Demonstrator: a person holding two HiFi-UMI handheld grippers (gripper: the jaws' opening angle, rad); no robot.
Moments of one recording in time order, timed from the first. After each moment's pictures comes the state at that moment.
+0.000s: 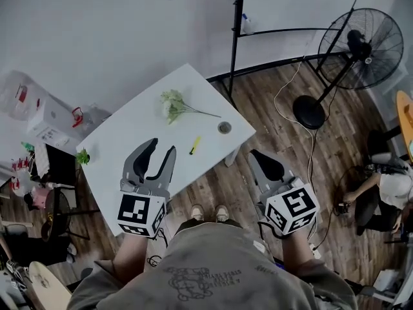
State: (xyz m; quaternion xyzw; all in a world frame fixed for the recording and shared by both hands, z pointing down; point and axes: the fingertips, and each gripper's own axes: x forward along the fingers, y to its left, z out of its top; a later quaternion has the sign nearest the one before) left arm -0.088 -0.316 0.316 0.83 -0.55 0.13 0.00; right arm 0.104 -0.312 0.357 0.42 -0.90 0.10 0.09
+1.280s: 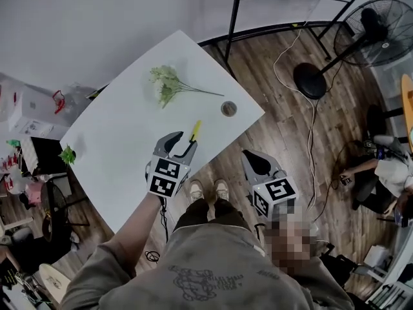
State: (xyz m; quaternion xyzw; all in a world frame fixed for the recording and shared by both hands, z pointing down) left arm -0.084 -0.399 0.564 0.84 -0.41 0.30 0.17; right arm 0.064 -0.353 0.523 0.44 -0.84 0.24 0.21
